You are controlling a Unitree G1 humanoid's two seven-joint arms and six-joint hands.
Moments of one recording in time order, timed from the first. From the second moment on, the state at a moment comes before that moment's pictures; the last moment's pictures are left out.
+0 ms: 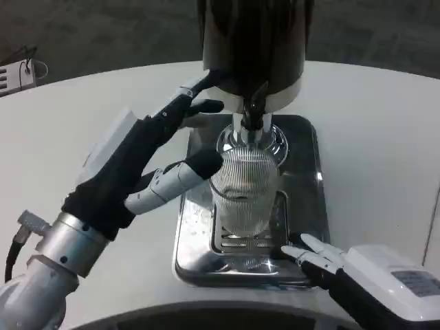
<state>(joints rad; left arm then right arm) -0.43 0.44 0.00 0.01 0.02 -0.42 -0.24 0.14 -0.36 0.06 -0.99 -0.83 0.24 0.75</state>
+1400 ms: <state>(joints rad) -0.67 0.41 -0.08 0.08 0.03 -0.30 -0.46 0.22 -0.34 0.03 -1.03 -0.82 0.22 0.74</state>
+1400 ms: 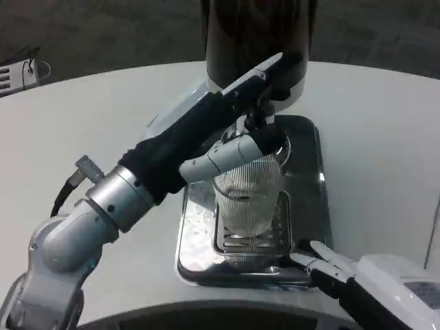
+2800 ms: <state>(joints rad) -0.79 0.51 -0.20 0.22 0.12 -0.44 -0.49 0.12 -0.19 -0.06 -0.74 -0.43 0.36 0.38</state>
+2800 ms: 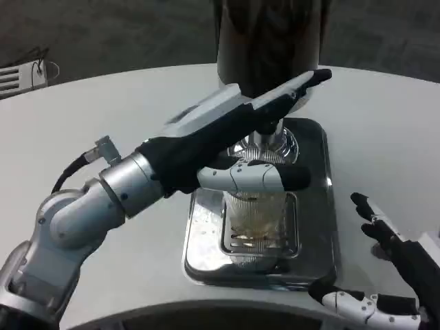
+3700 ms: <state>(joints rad) -0.79 0.54 -0.21 0.21 0.12 -0.43 -0.50 -0.10 -0.21 0.01 -0.48 -0.34 0.34 0.23</state>
